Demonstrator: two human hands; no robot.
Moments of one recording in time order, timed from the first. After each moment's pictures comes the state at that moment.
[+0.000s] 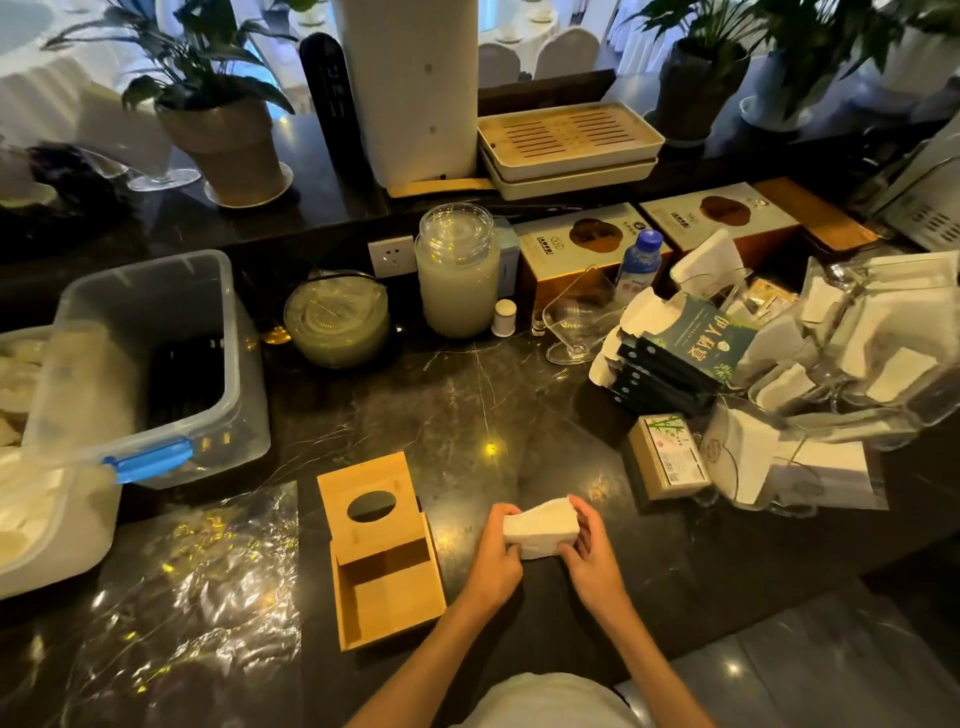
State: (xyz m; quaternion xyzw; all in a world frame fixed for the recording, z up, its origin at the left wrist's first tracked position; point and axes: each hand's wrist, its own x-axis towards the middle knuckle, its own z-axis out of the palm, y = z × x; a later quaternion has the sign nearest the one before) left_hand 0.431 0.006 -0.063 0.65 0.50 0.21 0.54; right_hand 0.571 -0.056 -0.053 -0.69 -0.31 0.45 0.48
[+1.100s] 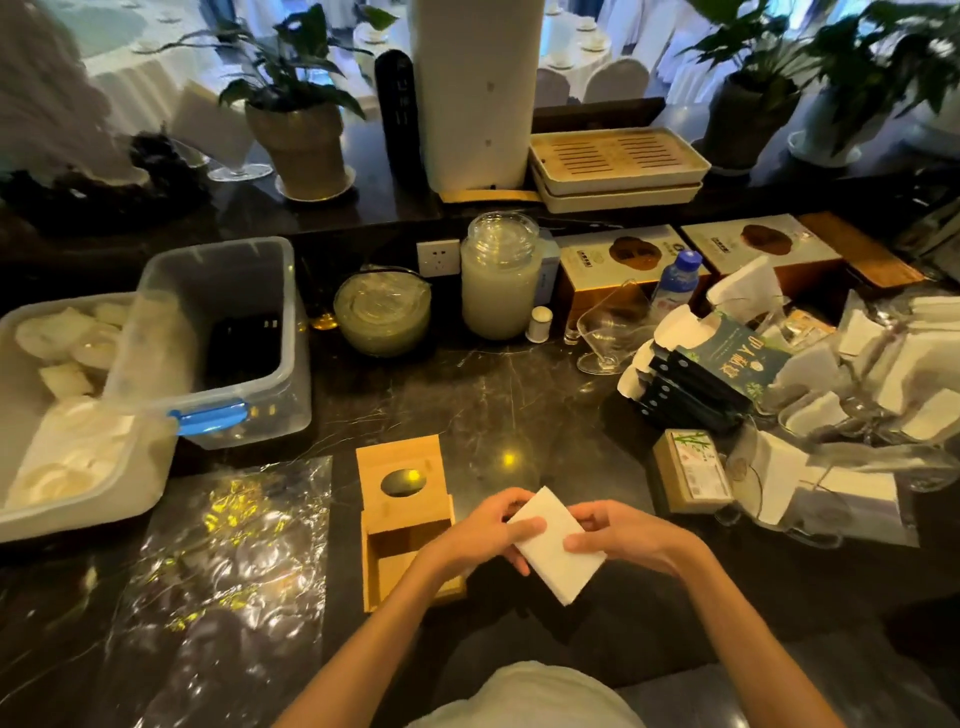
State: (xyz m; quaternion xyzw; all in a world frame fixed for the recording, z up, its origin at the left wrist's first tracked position) left_hand 0.392 0.031 0.032 0.58 0.42 0.08 0.70; right_hand 0.612 -0.018 0.038 -0.55 -0.41 0.71 0.16
